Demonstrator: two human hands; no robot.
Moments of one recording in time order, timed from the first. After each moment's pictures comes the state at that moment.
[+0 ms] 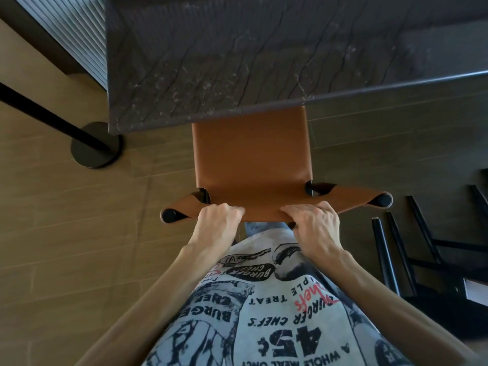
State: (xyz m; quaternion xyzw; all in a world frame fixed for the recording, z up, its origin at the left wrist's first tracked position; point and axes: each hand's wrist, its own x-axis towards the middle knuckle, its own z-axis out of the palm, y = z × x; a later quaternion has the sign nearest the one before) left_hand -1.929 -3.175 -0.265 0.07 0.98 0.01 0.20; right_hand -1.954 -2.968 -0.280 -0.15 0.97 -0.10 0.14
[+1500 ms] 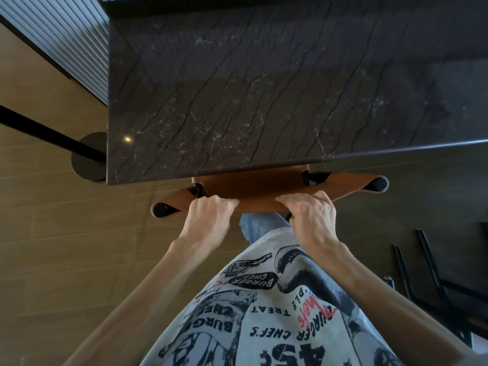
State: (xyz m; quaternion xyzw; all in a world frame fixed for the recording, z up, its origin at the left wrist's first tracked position) left_hand -2.089 -3.238 -0.272 0.02 0.99 0.05 0.14; right_hand -2.133 -3.033 -0.279 -0.19 0.97 -0.13 0.11
